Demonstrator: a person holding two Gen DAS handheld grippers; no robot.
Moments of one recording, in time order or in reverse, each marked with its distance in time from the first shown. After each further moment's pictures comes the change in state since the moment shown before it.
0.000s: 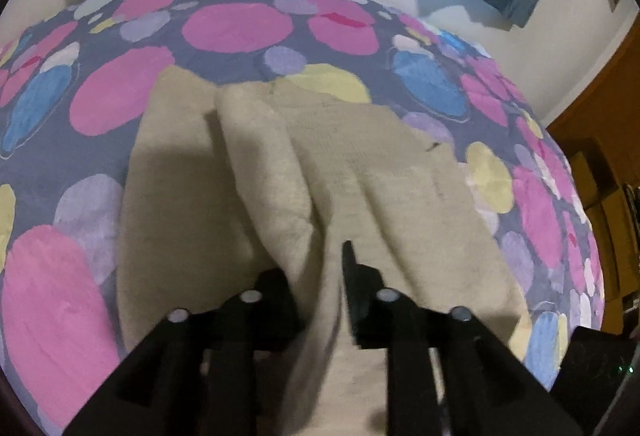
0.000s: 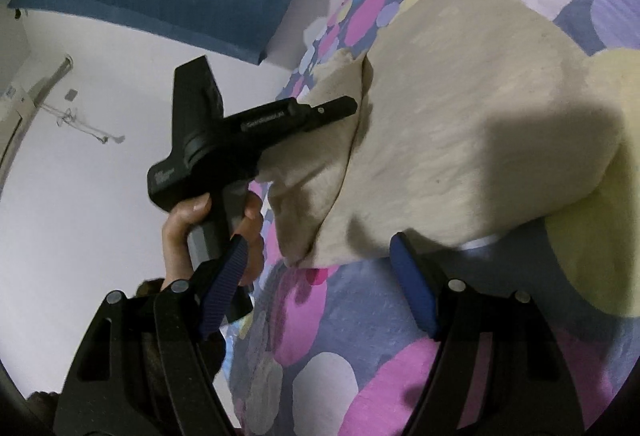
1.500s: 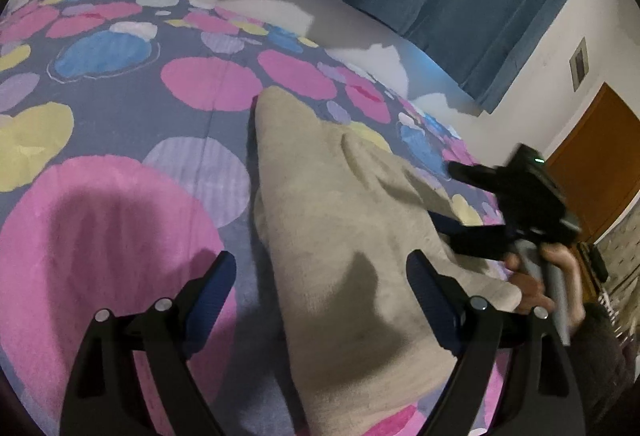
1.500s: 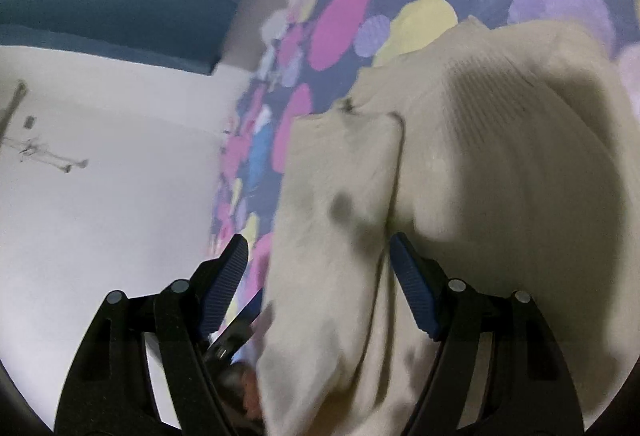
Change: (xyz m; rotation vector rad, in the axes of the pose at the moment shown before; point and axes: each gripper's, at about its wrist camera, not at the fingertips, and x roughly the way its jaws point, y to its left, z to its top) left arm -0.052 0.111 -0.070 -0.137 -0.302 -0.185; right arm 0.107 -0.024 0.143 0.076 0.147 -0.132
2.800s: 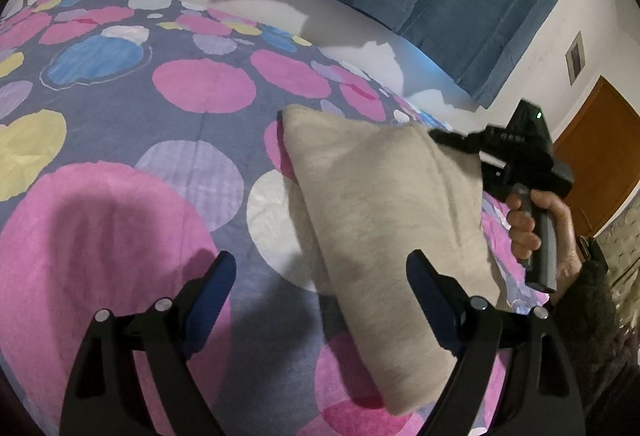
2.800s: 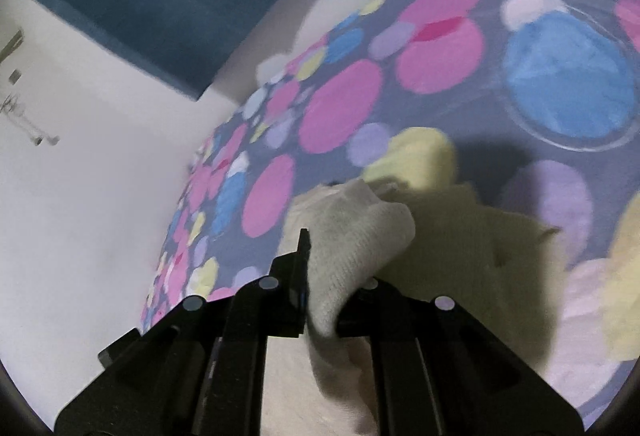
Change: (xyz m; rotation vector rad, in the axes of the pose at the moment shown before) left arm 0.001 -0.006 -0.002 0.028 0.012 -0.002; right arm -0.049 0.013 0.050 -0.182 -0.173 -0.171
